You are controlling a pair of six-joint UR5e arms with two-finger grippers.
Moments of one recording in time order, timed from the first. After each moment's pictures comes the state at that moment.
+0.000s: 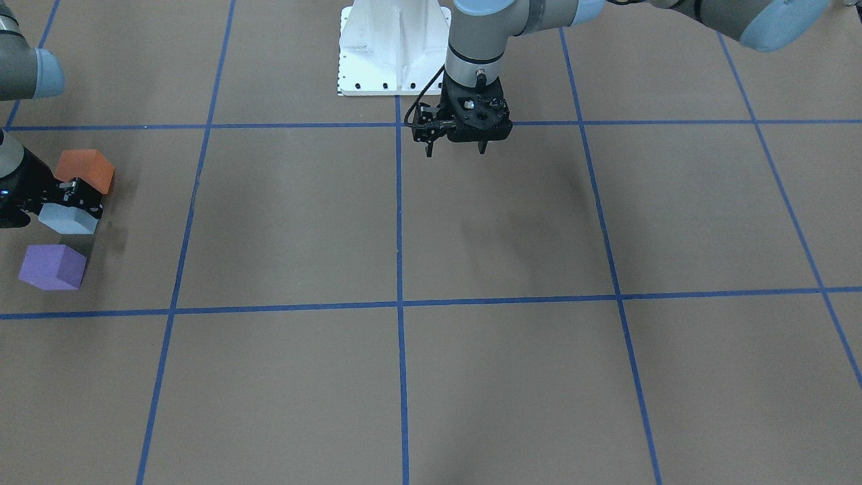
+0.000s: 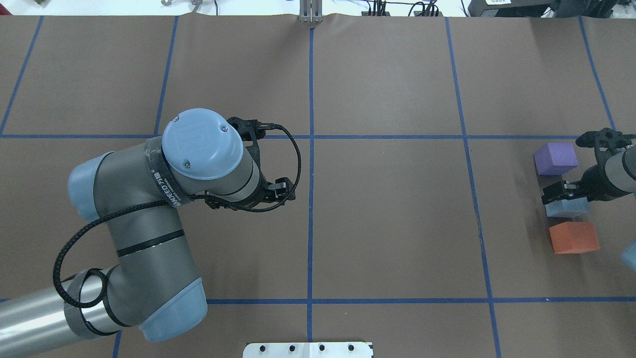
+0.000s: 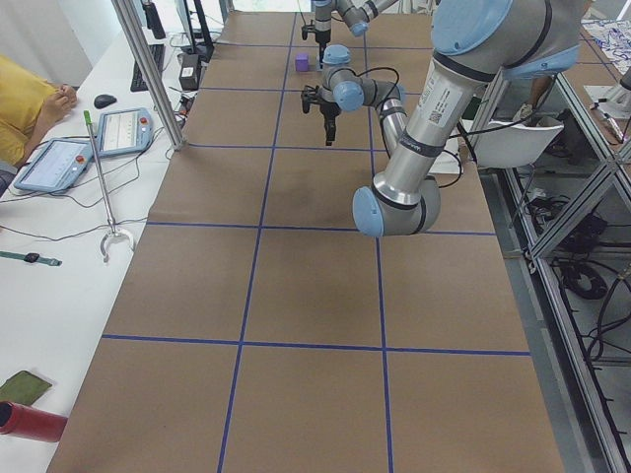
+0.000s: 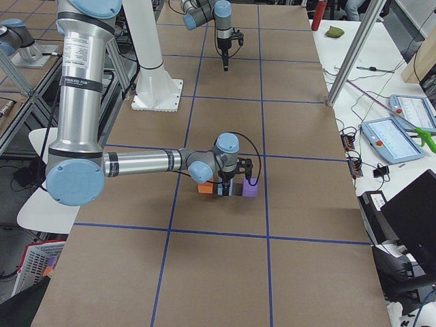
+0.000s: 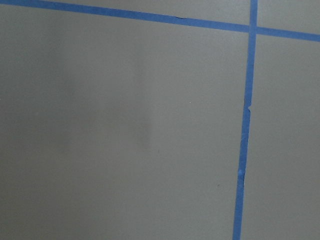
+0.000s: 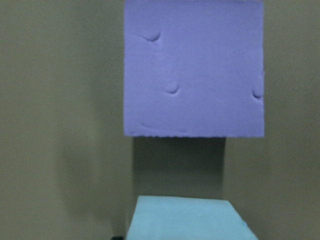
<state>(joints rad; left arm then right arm) -0.49 -2.22 -1.90 -1.42 -1.85 -1.34 0.93 -1.70 1.68 -0.99 2.16 0.83</state>
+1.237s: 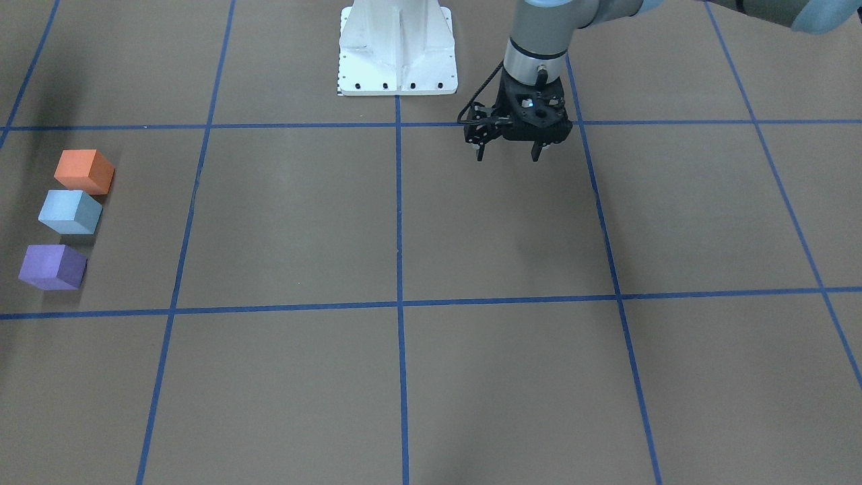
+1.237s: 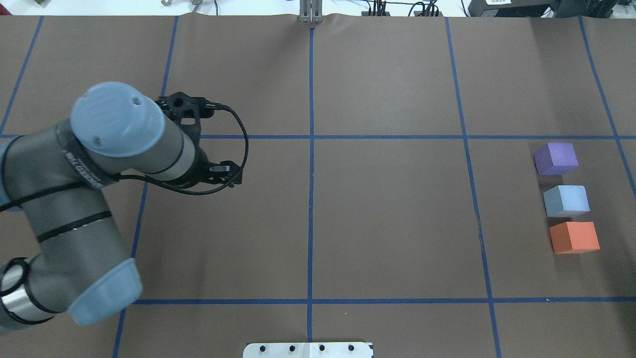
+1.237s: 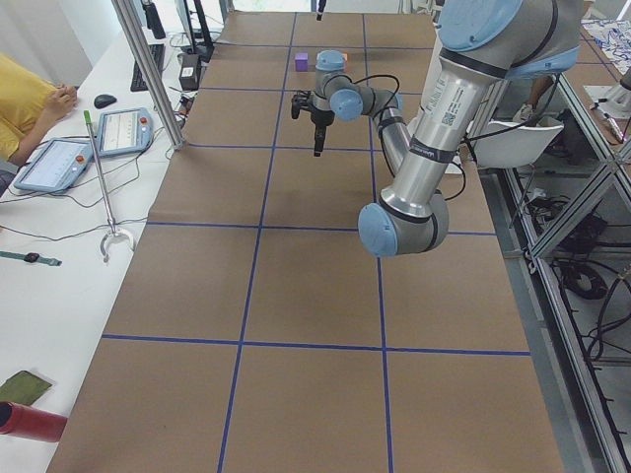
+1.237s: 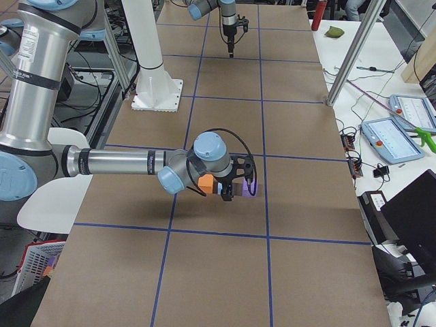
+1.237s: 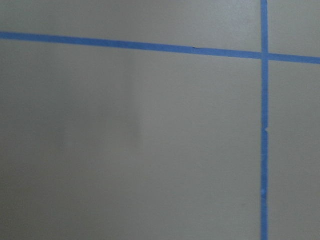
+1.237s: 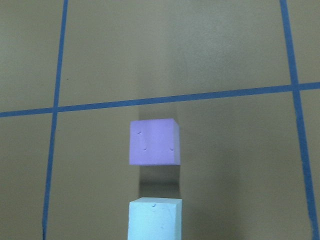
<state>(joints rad) -0.62 -2.02 -2.06 -1.41 -1.87 -1.09 1.40 -1.83 1.81 -0.98 2.39 0.55</state>
